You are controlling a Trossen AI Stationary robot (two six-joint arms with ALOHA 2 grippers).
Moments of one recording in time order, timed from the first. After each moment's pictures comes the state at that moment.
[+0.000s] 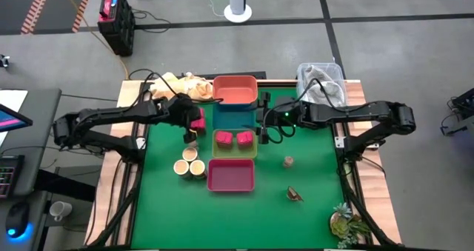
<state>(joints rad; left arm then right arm) 0.41 1.18 0.76 -0.43 0.00 0.22 -0.12 1.39 1.02 0.02 0.09 -0.35</state>
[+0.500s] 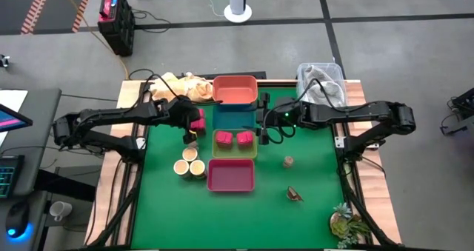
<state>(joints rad) 0.41 1.18 0.73 -0.42 -0.03 0.20 -0.11 1.39 1.02 0.02 0.08 -0.34</state>
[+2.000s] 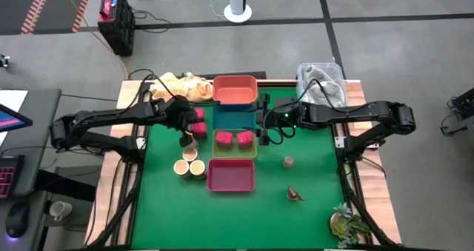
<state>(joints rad) 0.41 1.13 0.73 -0.48 0.07 0.17 -0.11 1.39 1.02 0.01 0.08 -0.35</state>
